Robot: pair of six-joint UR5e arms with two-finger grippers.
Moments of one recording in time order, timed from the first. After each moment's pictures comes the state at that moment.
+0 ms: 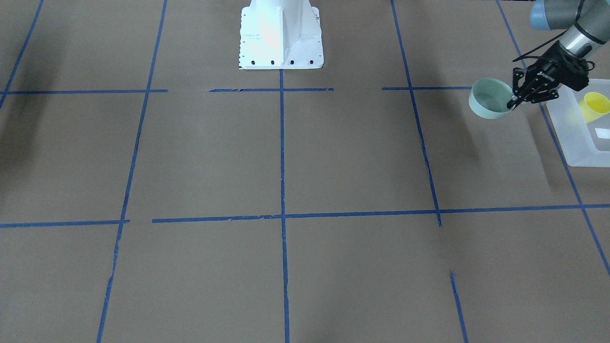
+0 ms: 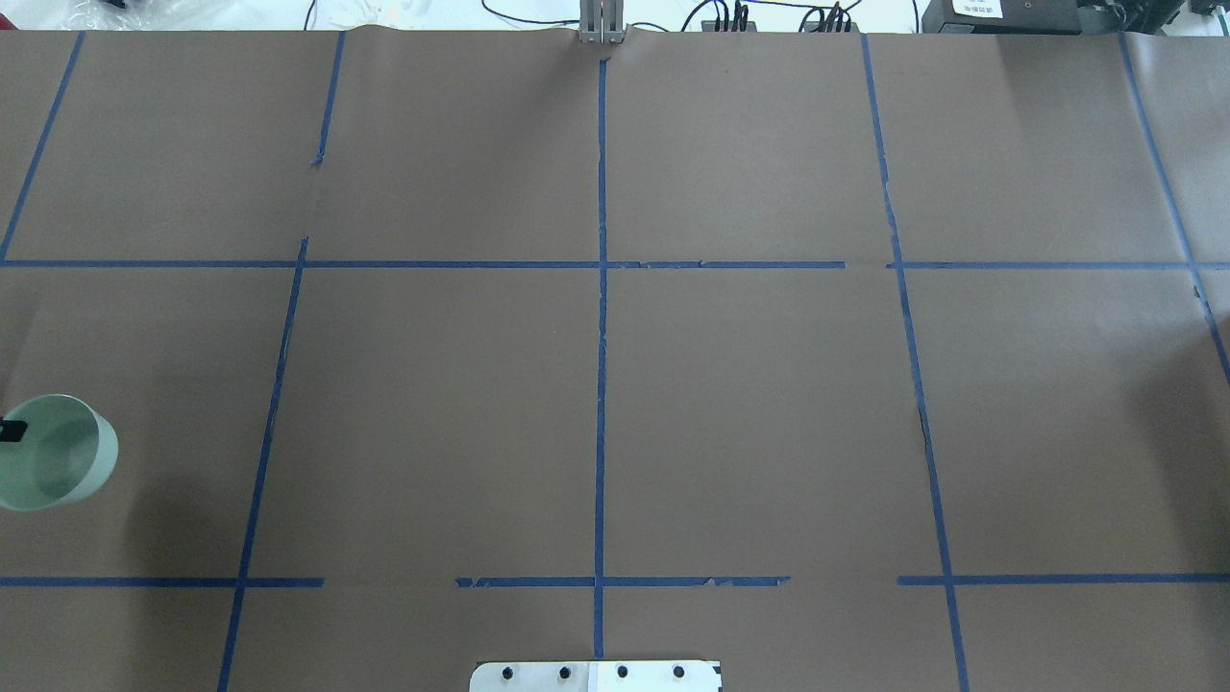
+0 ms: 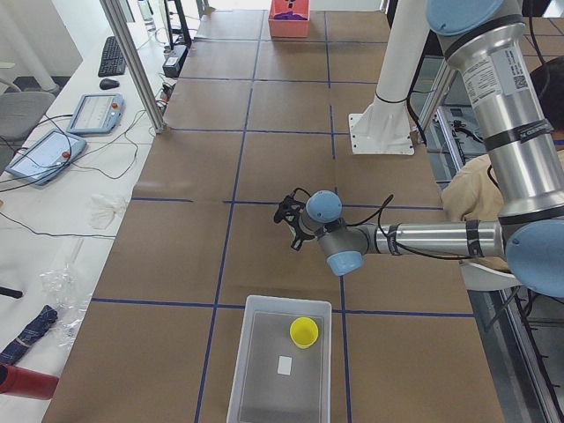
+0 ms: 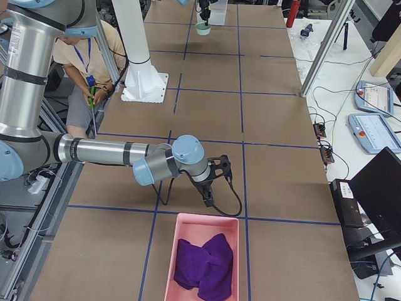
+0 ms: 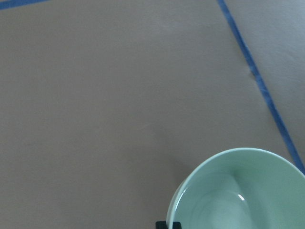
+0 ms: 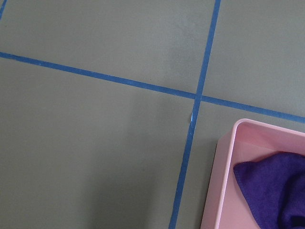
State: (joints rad) left arm -1.05 -1.19 -1.75 -2.70 -2.28 -0.45; right arm 1.53 -1.87 1.81 -1.14 2.36 0.08
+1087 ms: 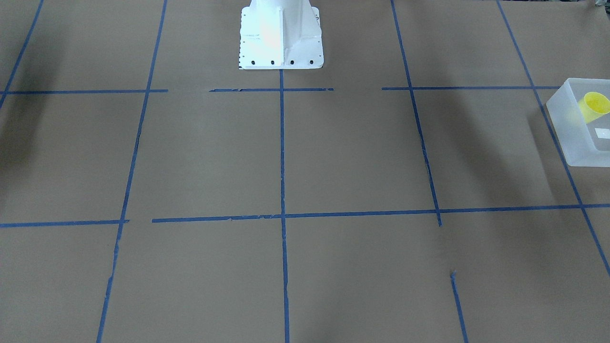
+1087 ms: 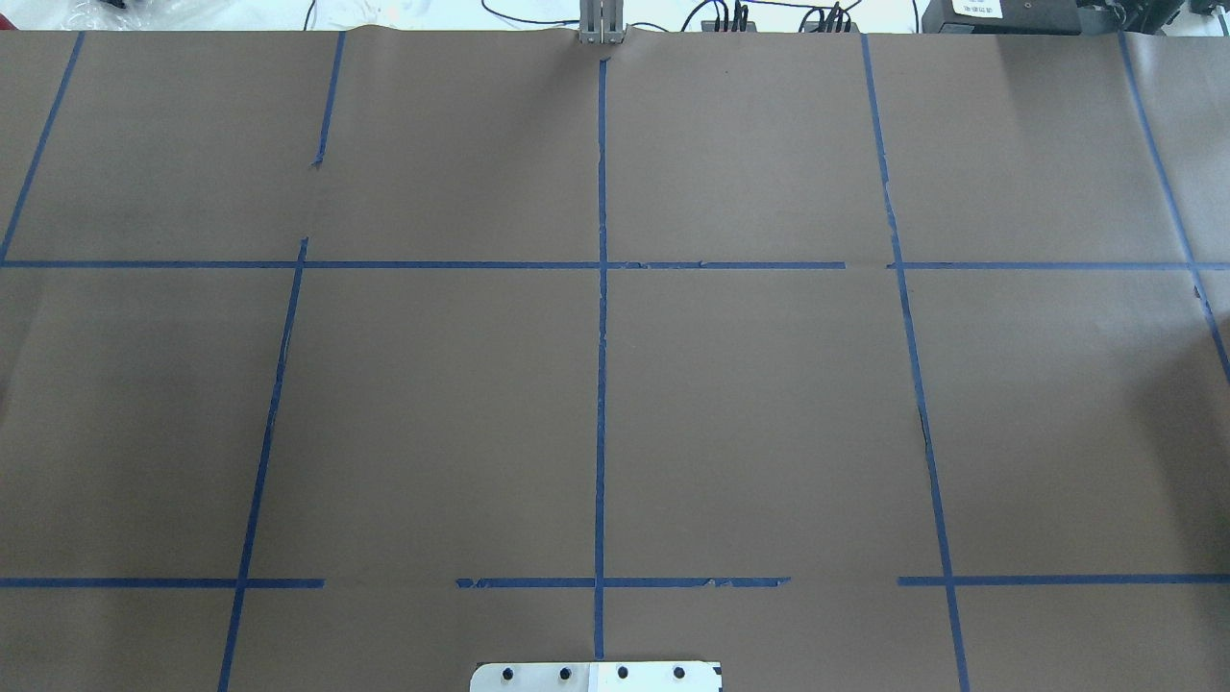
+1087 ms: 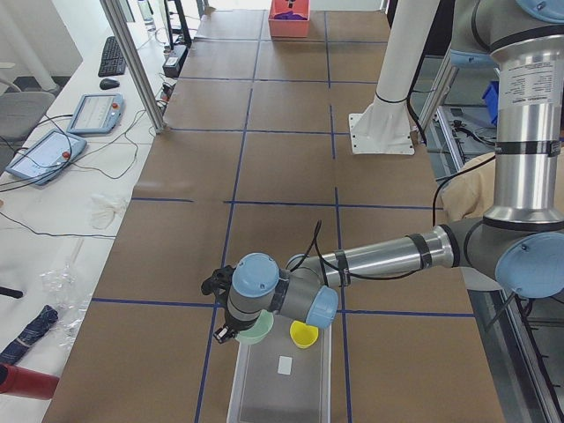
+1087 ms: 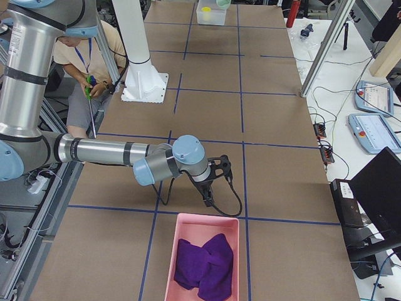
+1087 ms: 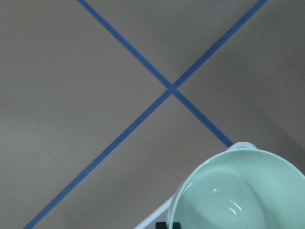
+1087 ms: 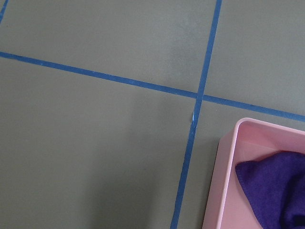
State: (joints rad) left arm -1.60 -1.51 -1.38 -2.16 -2.25 0.54; right arm 1.53 -1.87 1.81 -1.14 2.37 0.08
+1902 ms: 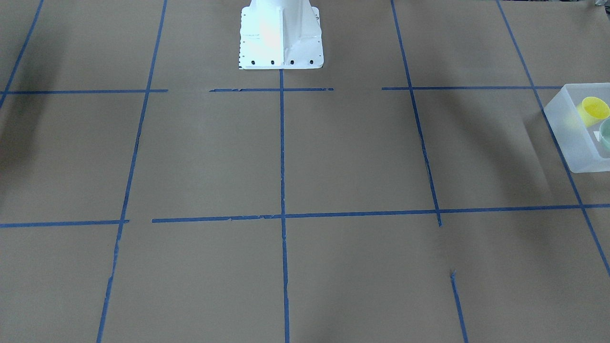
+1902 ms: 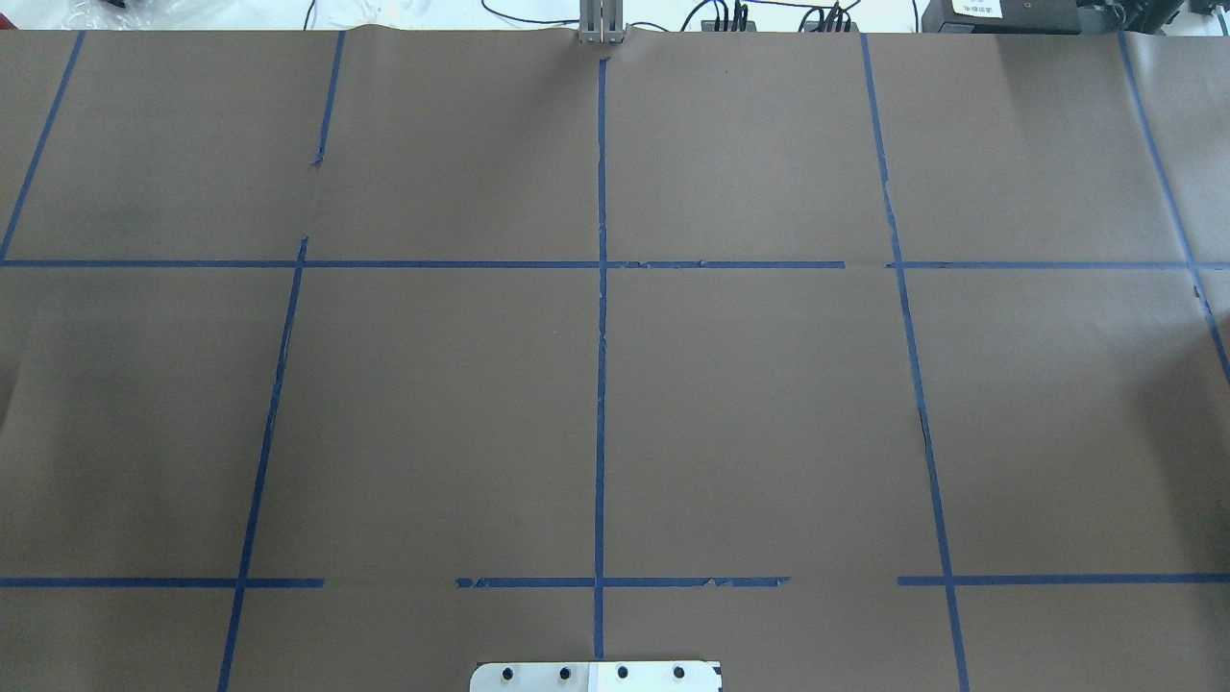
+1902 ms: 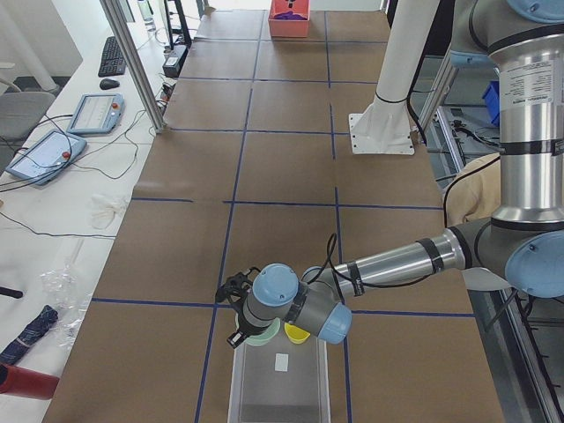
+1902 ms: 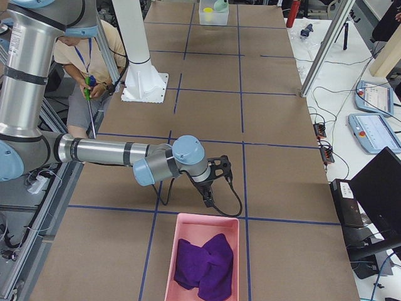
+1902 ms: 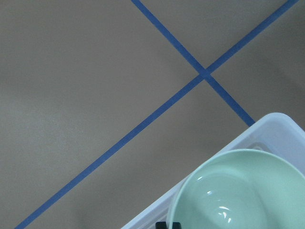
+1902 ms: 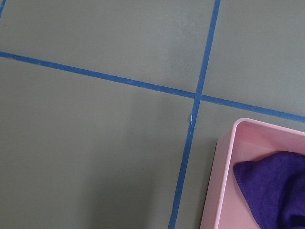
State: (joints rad) left arm -1.54 -1.44 -1.35 -2.35 -2.24 0.39; right arm 1.53 -1.87 1.81 -1.14 2.36 0.08
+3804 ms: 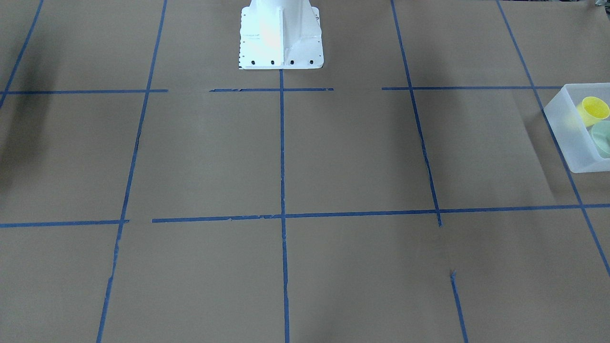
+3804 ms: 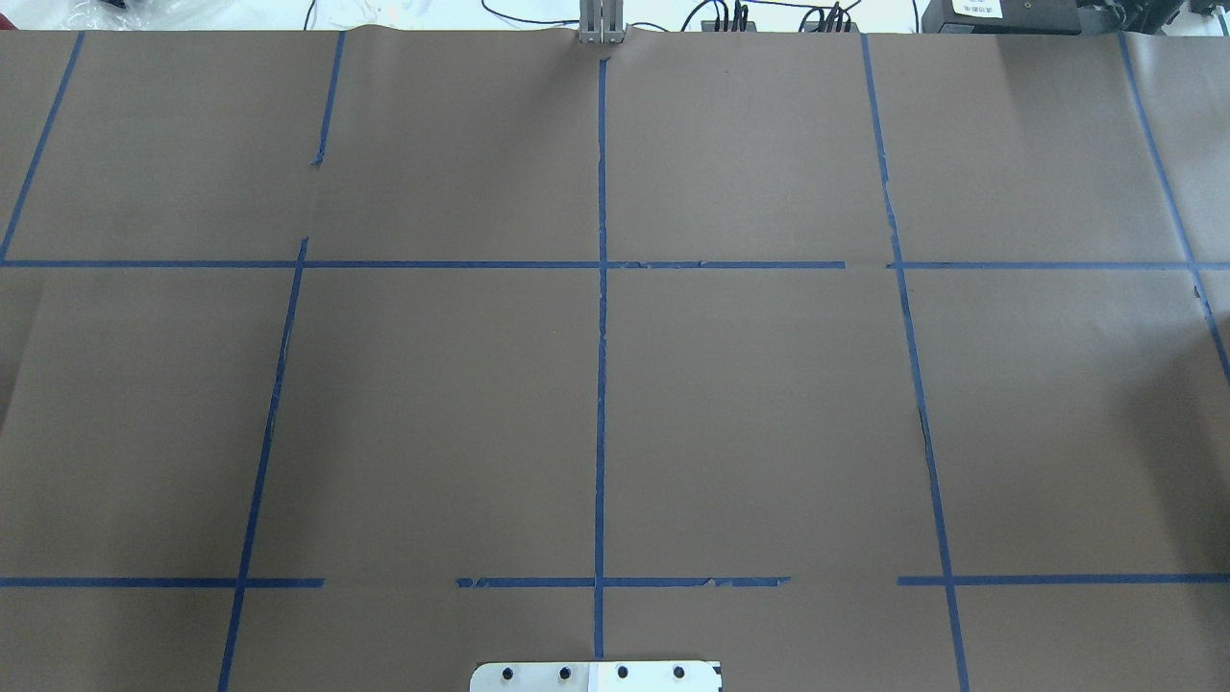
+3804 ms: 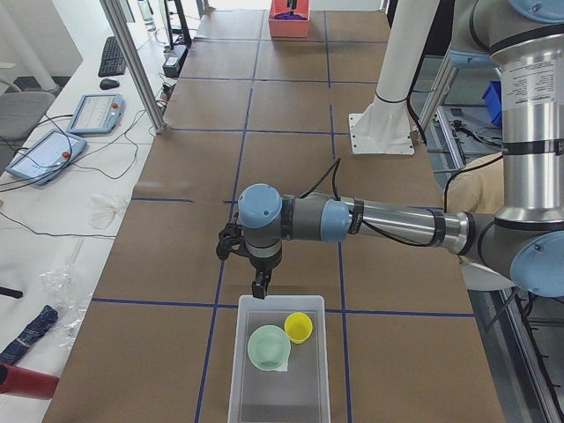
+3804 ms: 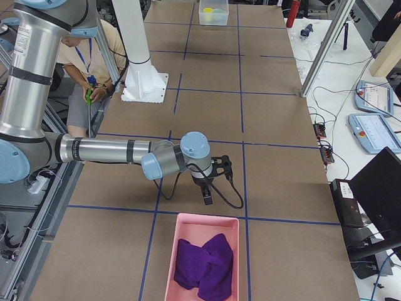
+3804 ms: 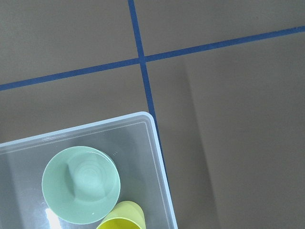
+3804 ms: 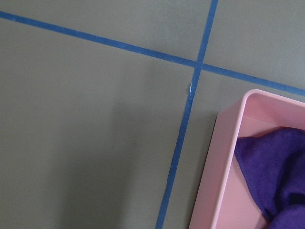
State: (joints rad) left arm -1.56 -1.43 -1.85 -1.45 -2.35 0.17; right arm 1.45 -1.87 1.83 -1.26 2.28 0.03
